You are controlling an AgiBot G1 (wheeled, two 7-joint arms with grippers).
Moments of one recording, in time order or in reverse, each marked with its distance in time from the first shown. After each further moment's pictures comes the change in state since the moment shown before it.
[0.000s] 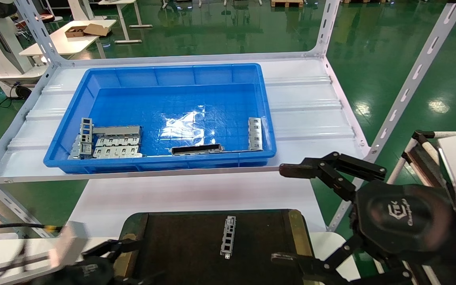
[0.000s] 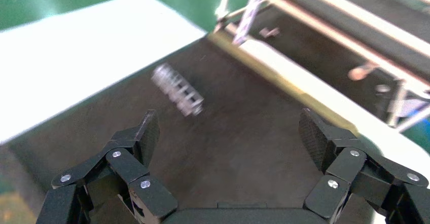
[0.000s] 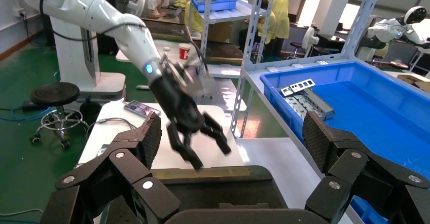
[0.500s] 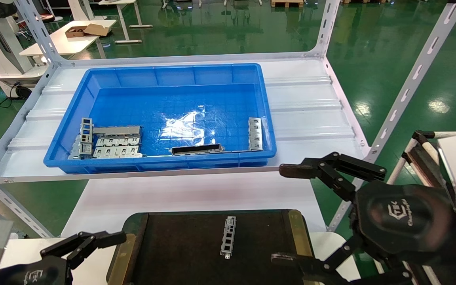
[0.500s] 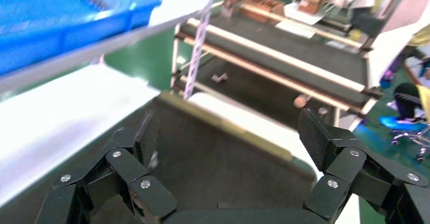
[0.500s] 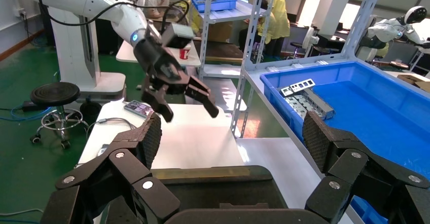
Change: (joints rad) left arm 0.044 -0.104 -0.125 0.042 -0.210 0.350 0.180; right arm 0.000 0.000 0.000 0.000 0.000 0.000 0.000
